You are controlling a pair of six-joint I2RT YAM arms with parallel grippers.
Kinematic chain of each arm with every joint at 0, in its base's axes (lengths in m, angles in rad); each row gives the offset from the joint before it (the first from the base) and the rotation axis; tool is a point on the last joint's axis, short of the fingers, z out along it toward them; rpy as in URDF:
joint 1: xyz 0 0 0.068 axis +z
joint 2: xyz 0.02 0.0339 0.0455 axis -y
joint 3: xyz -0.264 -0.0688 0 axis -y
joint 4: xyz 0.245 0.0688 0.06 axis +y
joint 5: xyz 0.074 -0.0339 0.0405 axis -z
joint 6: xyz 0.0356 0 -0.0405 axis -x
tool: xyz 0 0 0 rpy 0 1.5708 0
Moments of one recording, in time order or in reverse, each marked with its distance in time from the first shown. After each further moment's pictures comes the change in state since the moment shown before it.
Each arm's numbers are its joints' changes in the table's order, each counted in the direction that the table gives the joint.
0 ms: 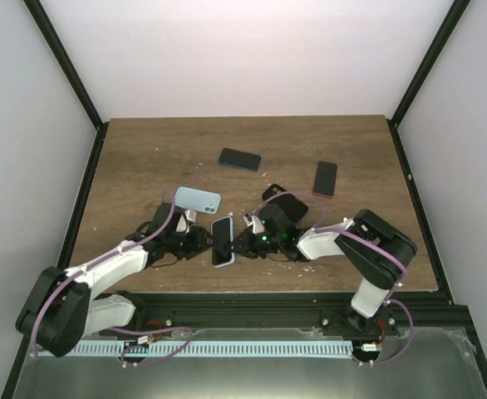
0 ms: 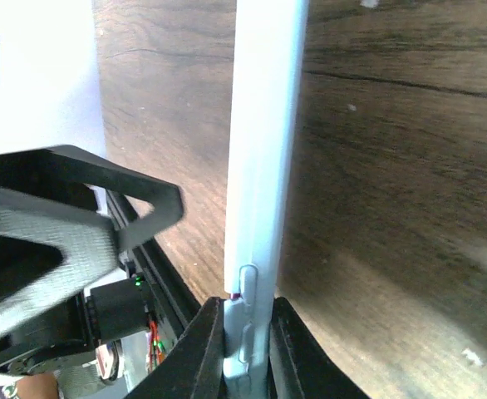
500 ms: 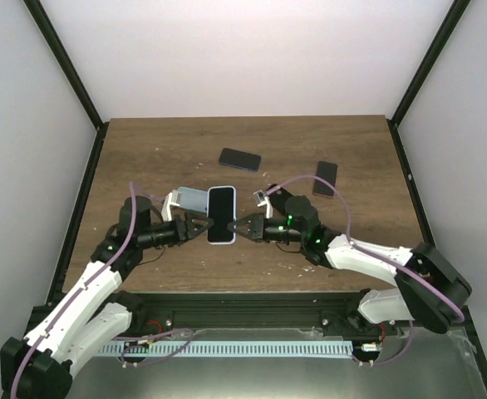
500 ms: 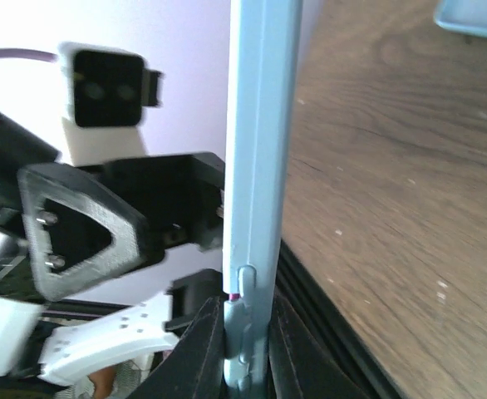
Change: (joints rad) left arm 0.088 0.414 0.115 0.152 0.143 -0.050; right arm -0.031 0.380 -0.060 -0.067 -0.016 -0.024
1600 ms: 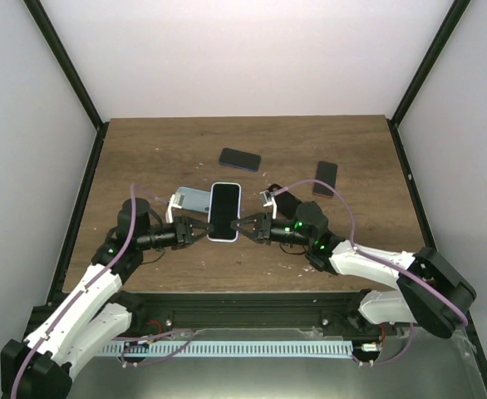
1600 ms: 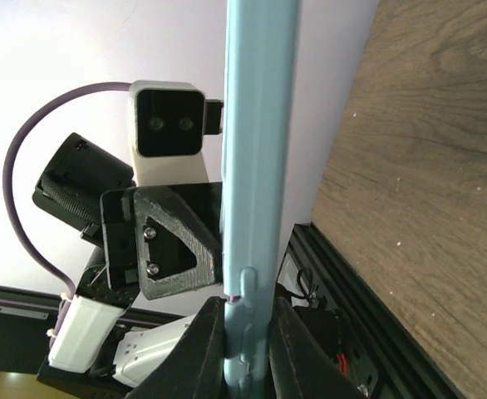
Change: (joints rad) left arm -0.001 0.039 -0.036 -0.125 0.185 0.130; right arm -0.007 0.070 -0.085 -0.232 -0.005 -0.176
